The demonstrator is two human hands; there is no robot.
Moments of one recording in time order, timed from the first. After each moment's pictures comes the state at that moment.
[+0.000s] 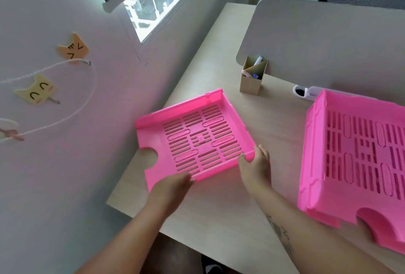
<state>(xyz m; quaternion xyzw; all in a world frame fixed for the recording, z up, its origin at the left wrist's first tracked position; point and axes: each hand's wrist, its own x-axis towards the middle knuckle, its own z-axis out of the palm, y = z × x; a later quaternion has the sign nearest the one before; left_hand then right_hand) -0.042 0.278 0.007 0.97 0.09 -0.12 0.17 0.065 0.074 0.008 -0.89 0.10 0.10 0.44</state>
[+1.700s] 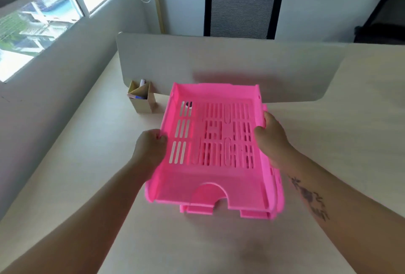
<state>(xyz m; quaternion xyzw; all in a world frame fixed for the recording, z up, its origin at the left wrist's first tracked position) 0.108 0.016 0.127 0.87 0.22 -0.04 0.45 0.145 -0.259 0.117 -0.86 0.16 0.04 0.49</state>
